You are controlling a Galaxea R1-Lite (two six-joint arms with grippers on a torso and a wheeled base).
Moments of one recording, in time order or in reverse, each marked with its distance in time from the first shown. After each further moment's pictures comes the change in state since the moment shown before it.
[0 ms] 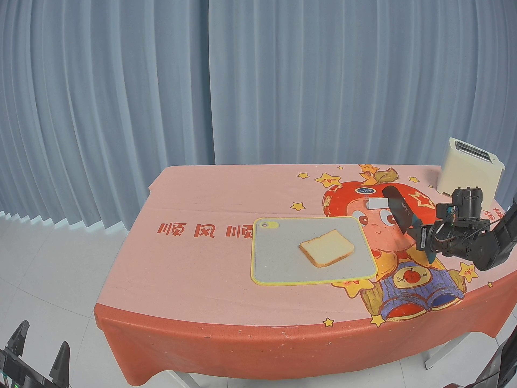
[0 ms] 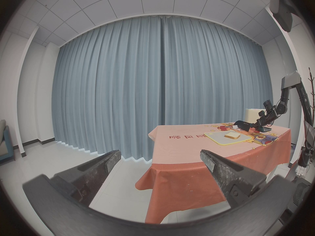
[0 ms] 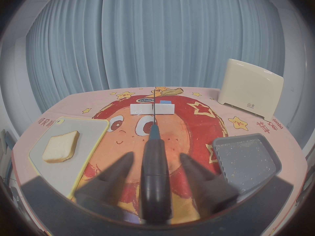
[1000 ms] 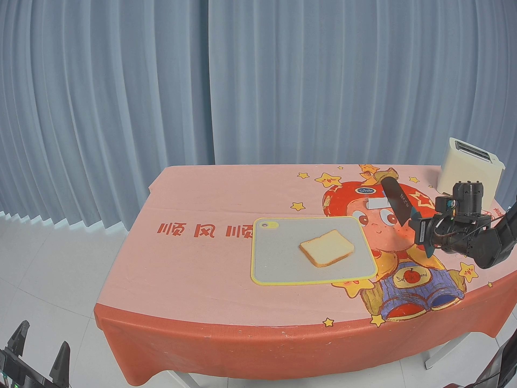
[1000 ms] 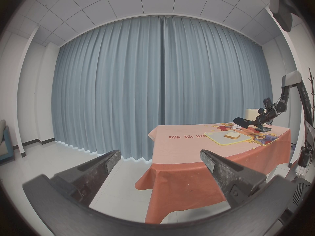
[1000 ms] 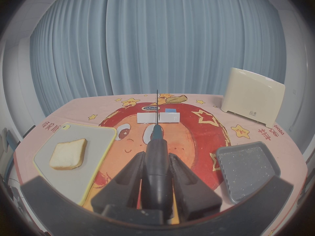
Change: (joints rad) left arm 0.000 0.000 0.000 0.000 0.000 0.000; right arm 0.025 -0.040 -0.016 -0.003 0.000 0.005
